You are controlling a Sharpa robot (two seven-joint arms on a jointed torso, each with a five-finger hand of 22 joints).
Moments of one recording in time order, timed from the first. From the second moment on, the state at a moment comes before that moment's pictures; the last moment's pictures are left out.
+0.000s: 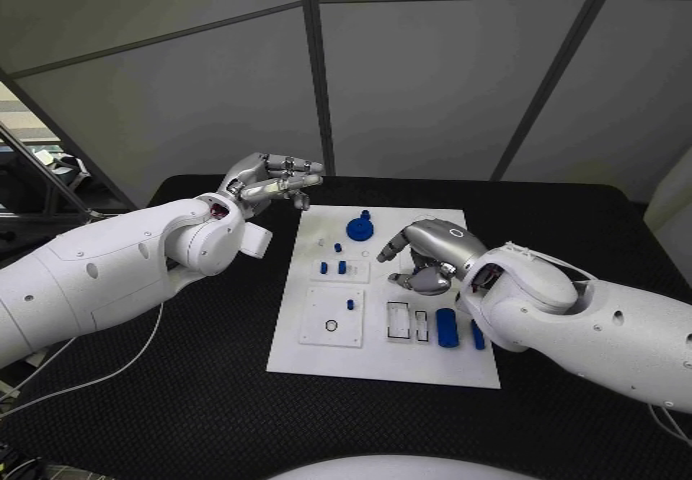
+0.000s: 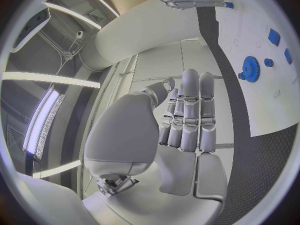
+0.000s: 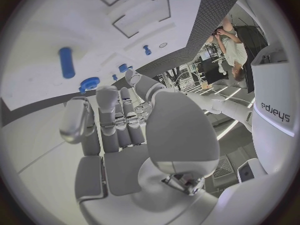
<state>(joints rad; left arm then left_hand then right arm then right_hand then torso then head) 1.15 -0.81 0.11 1.33 -0.22 -0.14 0.33 1.37 -0.16 0.52 -0.03 0.06 1.04 0.16 0.10 0.13 1.21 0.09 0.09 0.08 1.31 0.00 0.70 0.48 0.19 1.07 0.11 0.64 0.87 1.06 -0.79 0.08 1.67 -1.68 -0.36 -0.17 1.29 -0.19 0.52 -0.13 0.07 1.05 0.15 0.07 0.07 1.05 0.10 0.12 0.07 1.42 0.01 0.93 0.76 0.09 1.37 0.11 1.29 1.23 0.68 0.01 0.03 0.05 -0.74</state>
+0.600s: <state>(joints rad) 1.15 -0.81 0.11 1.33 -0.22 -0.13 0.32 1.37 -0.16 0.52 -0.03 0.06 1.04 0.16 0.10 0.13 1.21 0.09 0.09 0.08 1.31 0.00 0.70 0.48 0.19 1.07 0.11 0.64 0.87 1.08 -0.81 0.10 1.63 -1.66 -0.18 -0.24 1.29 -0.21 0.50 -0.12 0.07 1.04 0.14 0.07 0.07 1.05 0.10 0.12 0.06 1.42 0.00 0.92 0.73 0.09 1.38 0.11 1.29 1.21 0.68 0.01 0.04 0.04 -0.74</state>
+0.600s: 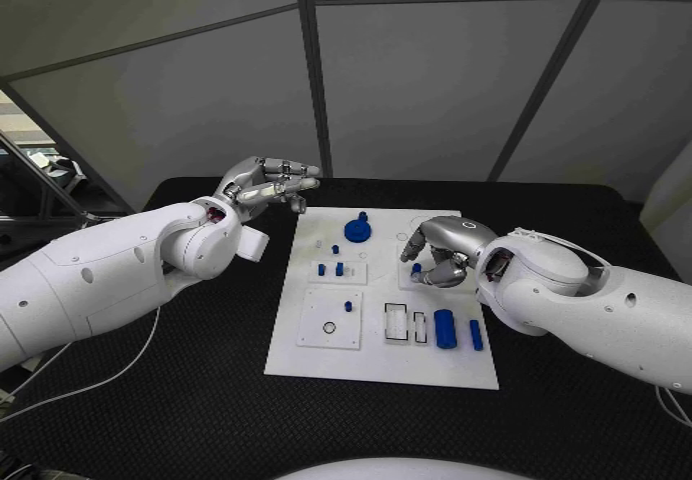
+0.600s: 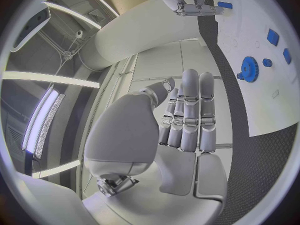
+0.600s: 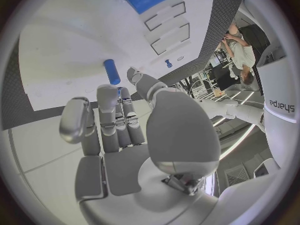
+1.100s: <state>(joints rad) 1.15 -0.81 0.11 1.33 -0.22 -0.13 0.32 1.37 -0.16 0.52 -0.03 0.06 1.04 0.16 0.10 0.13 1.21 0.09 0.09 0.08 1.31 0.00 0.70 0.48 0.19 1.07 0.11 0.64 0.87 1.08 -0.80 0.10 1.61 -1.68 -0.11 -0.28 1.31 -0.19 0.53 -0.11 0.07 1.08 0.14 0.07 0.07 1.08 0.09 0.14 0.06 1.43 0.00 0.95 0.74 0.09 1.39 0.11 1.32 1.25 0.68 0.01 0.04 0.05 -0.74</state>
